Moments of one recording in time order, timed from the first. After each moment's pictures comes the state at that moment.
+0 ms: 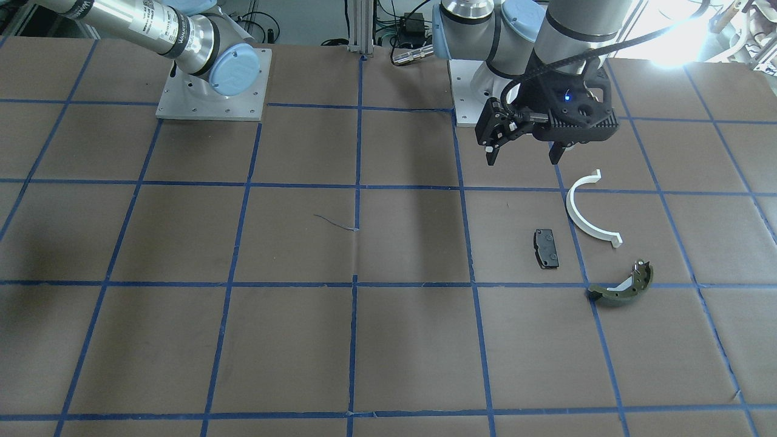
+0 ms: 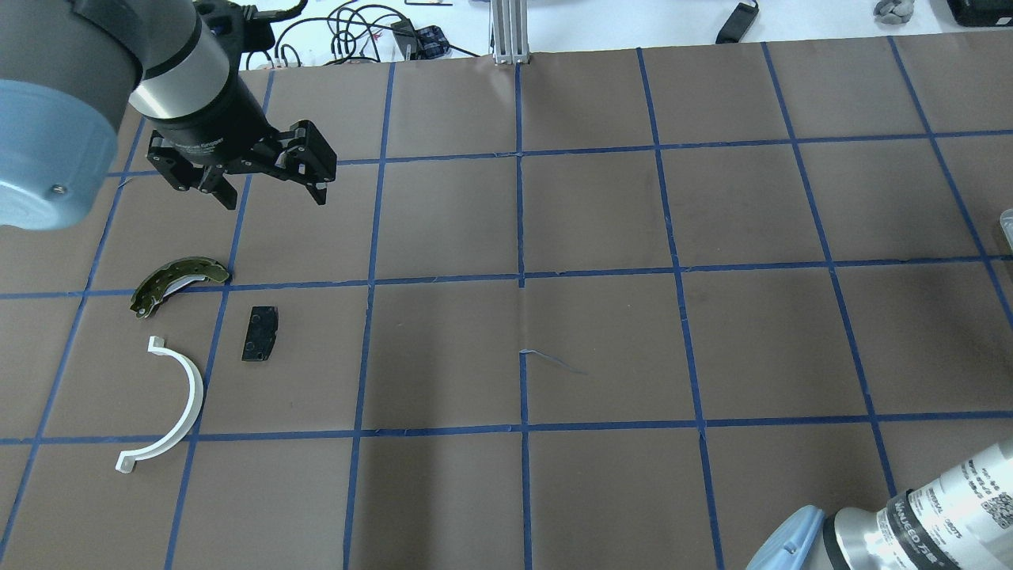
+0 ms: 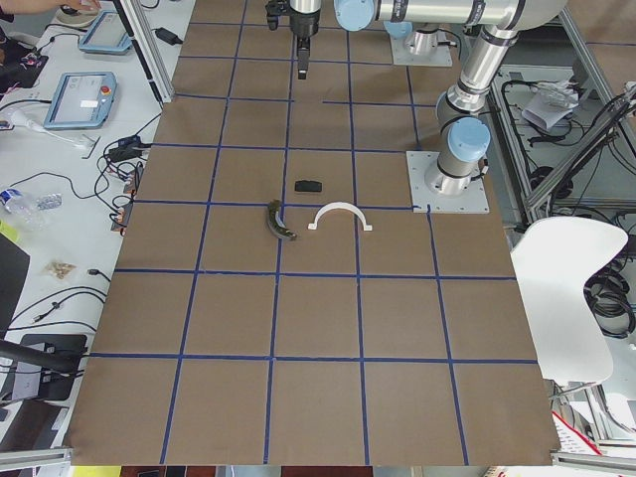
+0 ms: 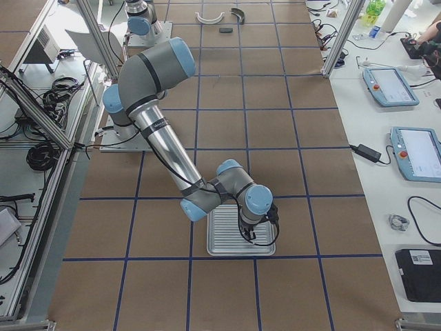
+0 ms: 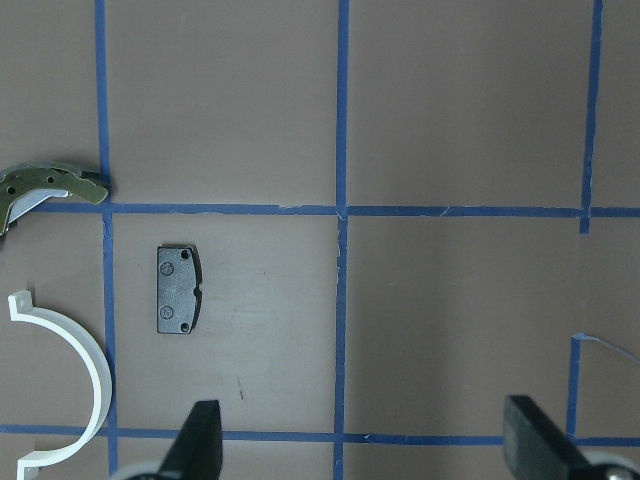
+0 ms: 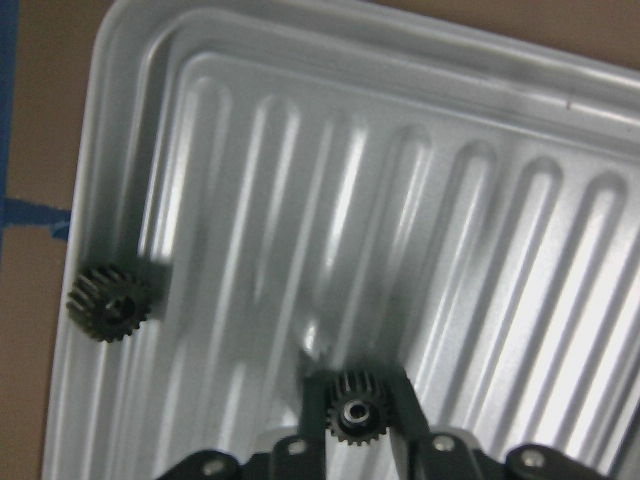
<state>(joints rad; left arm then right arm) -1.60 -1.54 -1.62 -1.49 1.60 -0.05 0.65 -0.87 1.42 -2.09 -1.62 -1.15</state>
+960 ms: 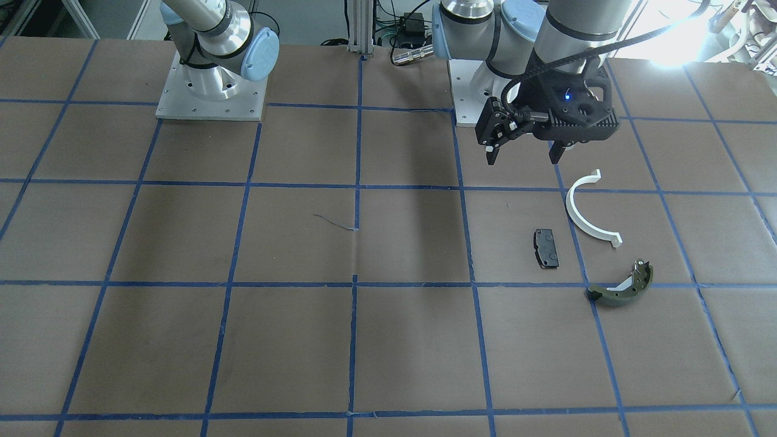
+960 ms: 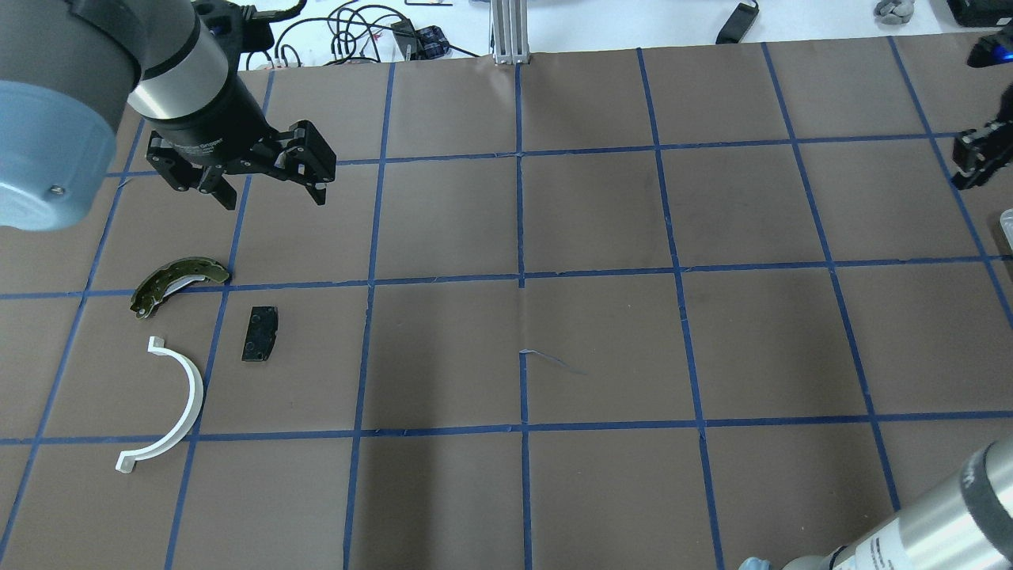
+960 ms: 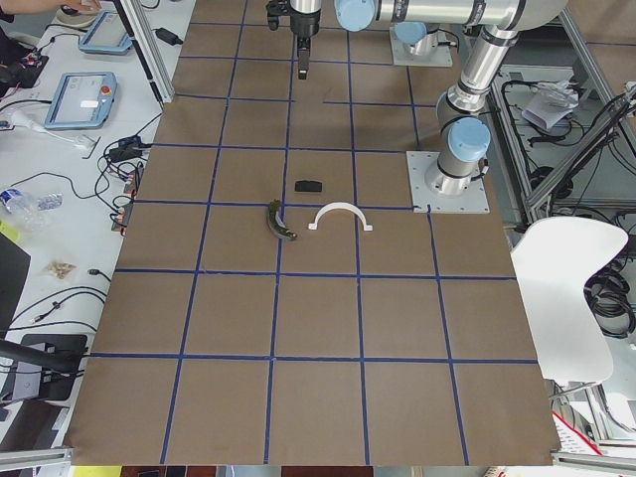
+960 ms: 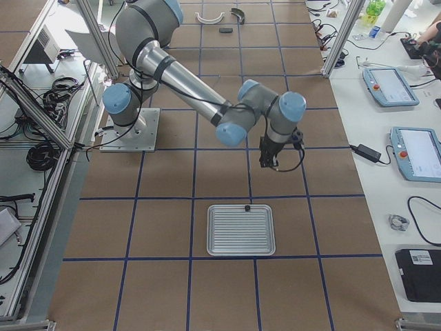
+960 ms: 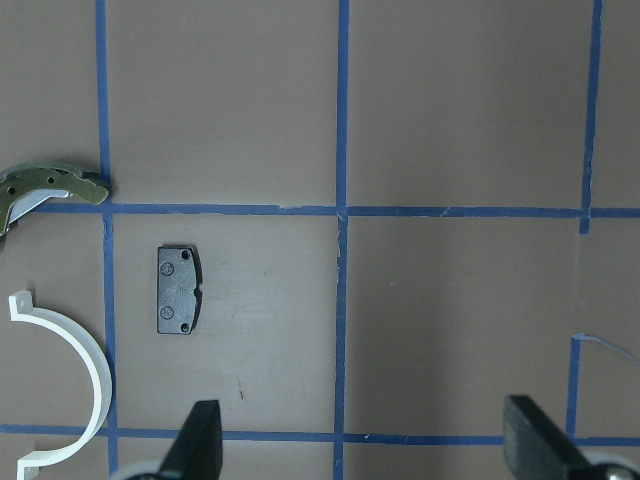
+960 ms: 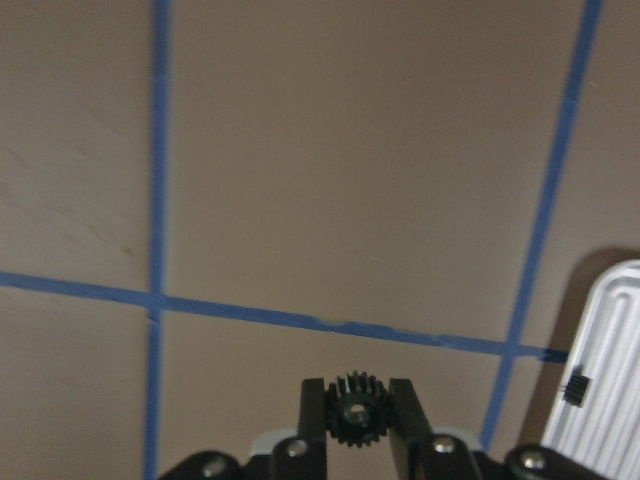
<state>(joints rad) -1.60 -1.54 -1.62 -1.49 1.60 -0.05 1.11 -1.15 1.42 -1.76 -1.66 -0.60</state>
